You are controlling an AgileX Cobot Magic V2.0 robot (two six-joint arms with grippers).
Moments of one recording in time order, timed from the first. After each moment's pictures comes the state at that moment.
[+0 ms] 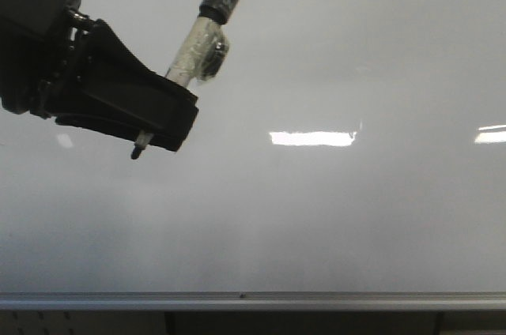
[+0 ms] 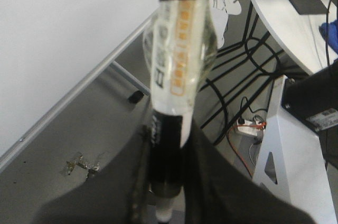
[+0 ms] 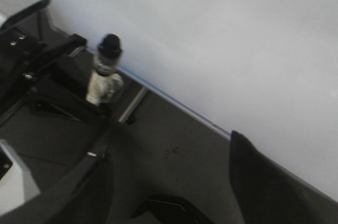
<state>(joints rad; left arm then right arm) -0.32 1.47 -0.74 1.78 -0.93 -1.65 0.19 1.08 -1.02 0.76 0.95 -0.53</state>
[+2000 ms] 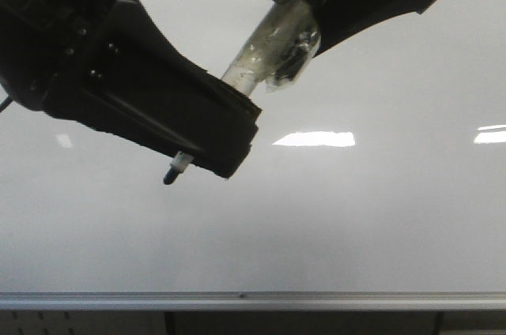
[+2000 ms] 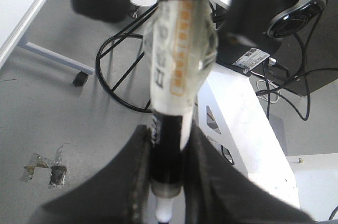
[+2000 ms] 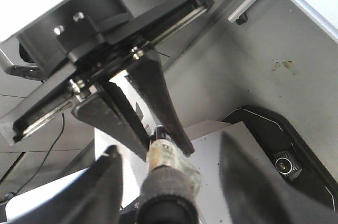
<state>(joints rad) -0.47 1.47 -0.81 1.88 -1.06 -1.65 0.38 1.43 -1.15 0.89 1.22 -0.61</state>
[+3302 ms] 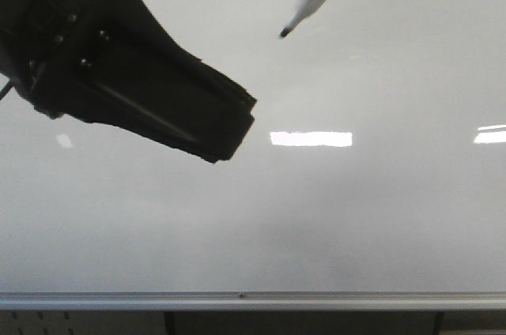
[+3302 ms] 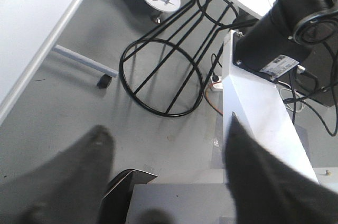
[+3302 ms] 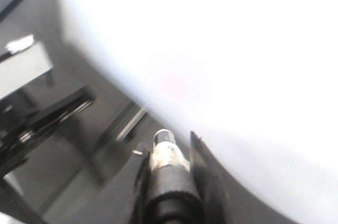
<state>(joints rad) -0.43 1.47 -0.81 1.88 -1.00 -1.65 0.20 1.14 -1.06 0.80 0.83 -0.61</state>
